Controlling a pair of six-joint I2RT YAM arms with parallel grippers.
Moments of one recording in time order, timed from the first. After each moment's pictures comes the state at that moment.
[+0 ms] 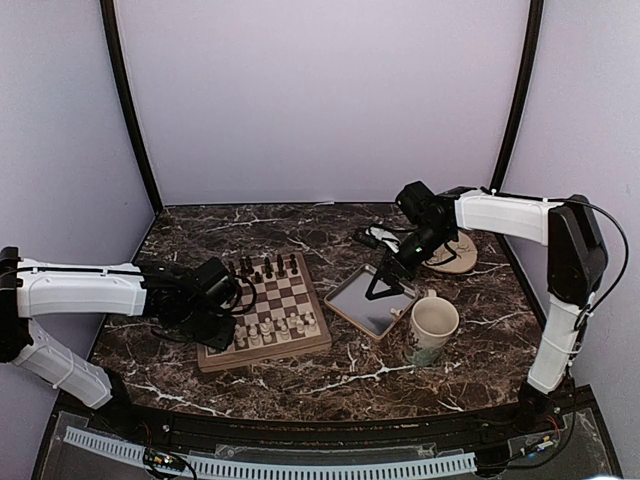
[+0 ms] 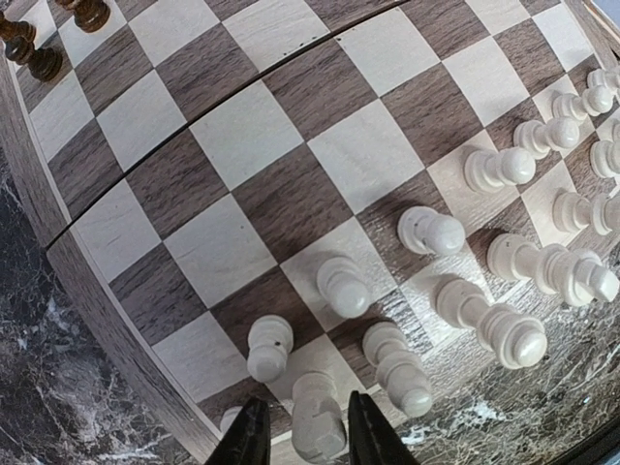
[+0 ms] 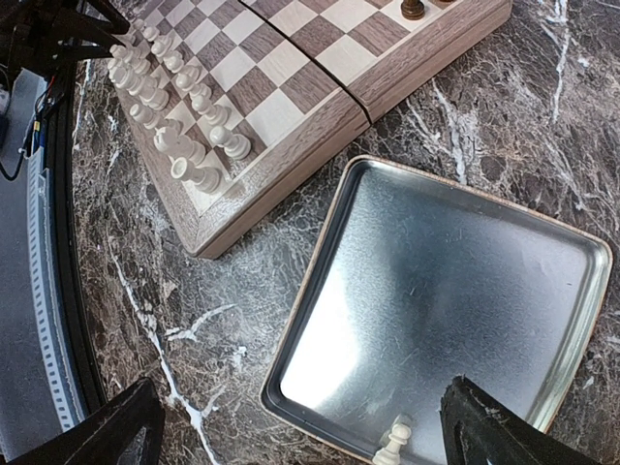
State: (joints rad) left arm -0.87 1.35 0.80 -0.72 -0.20 -0.58; right arm 0.54 1.85 1.43 -0.84 -0.62 -0.49
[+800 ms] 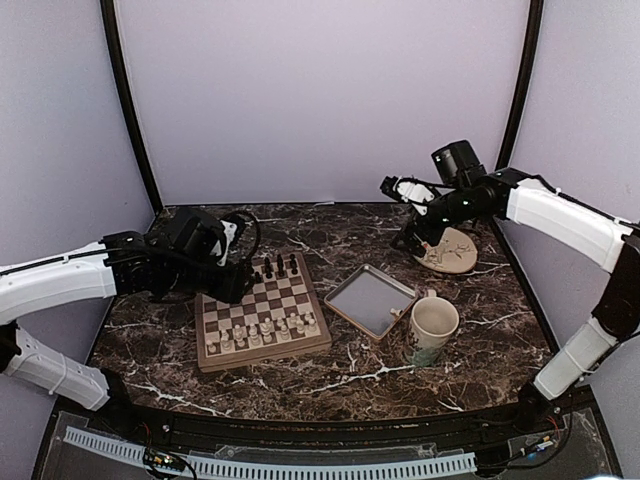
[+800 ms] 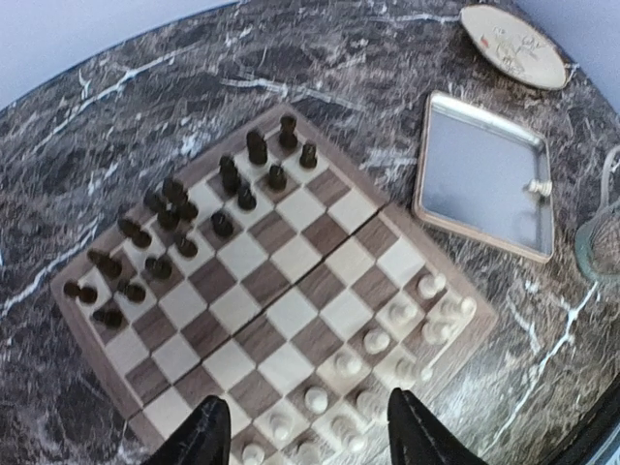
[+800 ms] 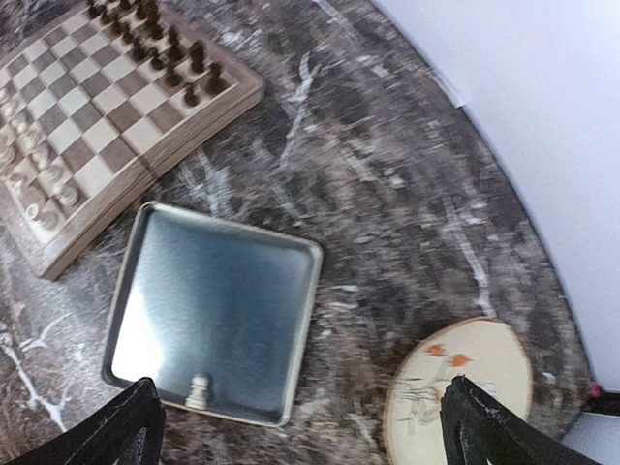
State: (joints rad) left arm -0.86 1.19 0.96 -0.63 -0.27 -0.39; right arm 0.54 1.58 1.39 -0.69 -0.19 -0.52
